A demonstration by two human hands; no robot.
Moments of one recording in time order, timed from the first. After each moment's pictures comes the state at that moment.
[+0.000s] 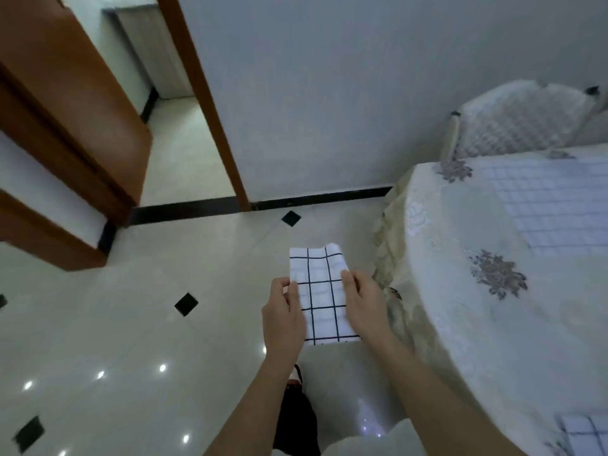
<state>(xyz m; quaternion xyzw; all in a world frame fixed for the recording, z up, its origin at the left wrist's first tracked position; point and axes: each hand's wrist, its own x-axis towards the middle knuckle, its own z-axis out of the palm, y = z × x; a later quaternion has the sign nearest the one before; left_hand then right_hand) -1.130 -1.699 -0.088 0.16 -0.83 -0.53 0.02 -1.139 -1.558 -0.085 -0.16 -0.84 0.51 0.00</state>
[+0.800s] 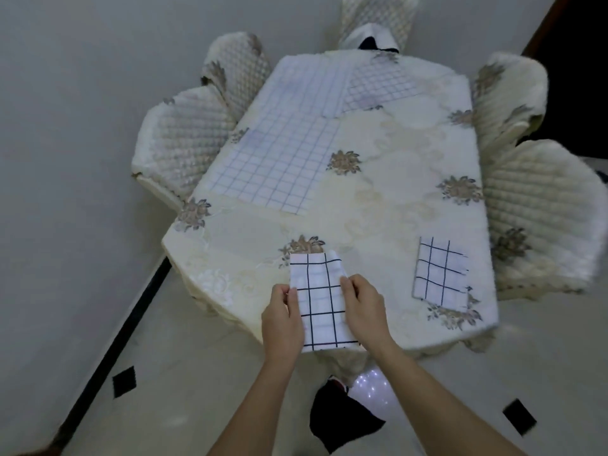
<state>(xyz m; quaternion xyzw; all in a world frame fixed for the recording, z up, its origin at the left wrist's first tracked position) -1.225 -1.444 -0.104 -0.37 -0.79 -0.41 -0.25 -1.093 -1.384 -0.099 -0.61 -0.61 0.43 0.27</state>
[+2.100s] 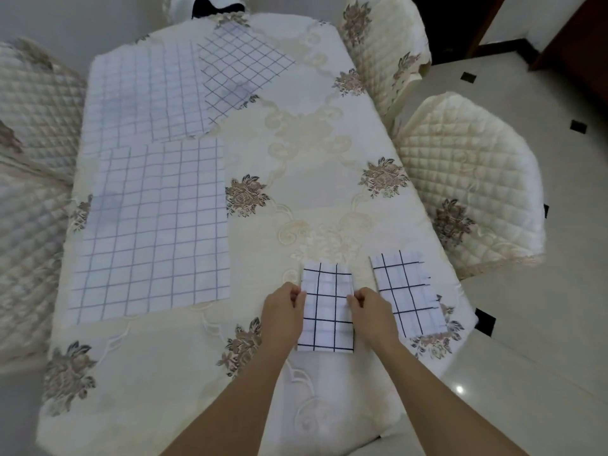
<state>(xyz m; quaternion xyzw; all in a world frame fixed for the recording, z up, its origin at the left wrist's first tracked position) -1.203 -1.183 -0.178 -0.59 -0.69 -0.16 -0.38 -1.033 -1.226 -0.174 -0.82 -0.39 0.38 0.16</state>
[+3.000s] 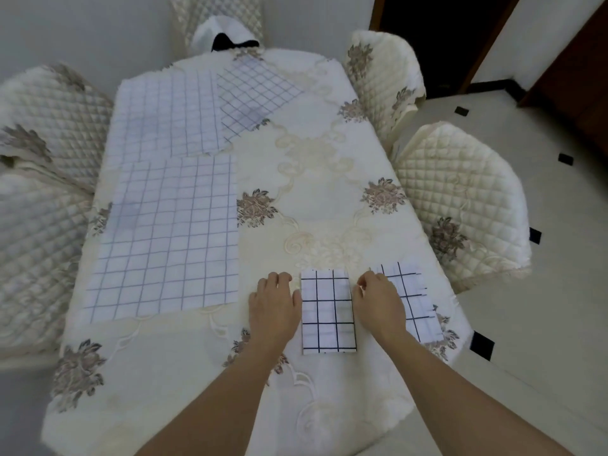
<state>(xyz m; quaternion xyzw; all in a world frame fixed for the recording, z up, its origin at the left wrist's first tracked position) -1.226 -1.179 -0.160 -0.76 -0.64 -0.10 -0.10 -1.026 -1.210 -0.142 -0.82 -0.53 0.19 0.12</state>
